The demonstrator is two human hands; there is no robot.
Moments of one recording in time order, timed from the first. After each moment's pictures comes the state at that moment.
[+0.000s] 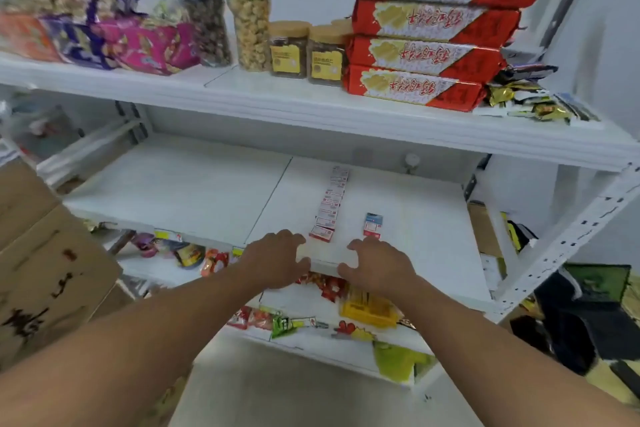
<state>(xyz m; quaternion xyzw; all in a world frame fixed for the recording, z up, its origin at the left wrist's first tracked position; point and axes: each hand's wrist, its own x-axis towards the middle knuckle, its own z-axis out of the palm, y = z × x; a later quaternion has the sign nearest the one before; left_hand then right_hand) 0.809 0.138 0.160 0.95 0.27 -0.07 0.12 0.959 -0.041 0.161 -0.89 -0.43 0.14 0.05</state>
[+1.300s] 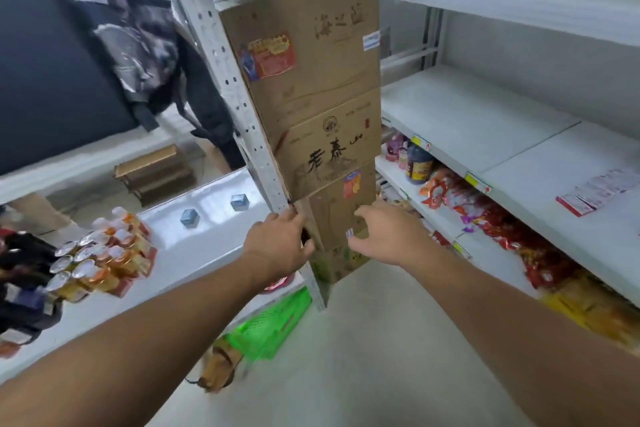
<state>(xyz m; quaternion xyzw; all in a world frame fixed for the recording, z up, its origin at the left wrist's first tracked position) 0.389 -0.076 0.184 0.74 0.67 -0.08 0.02 0.617 -0.050 0.181 -0.59 -0.79 0.18 0.05</state>
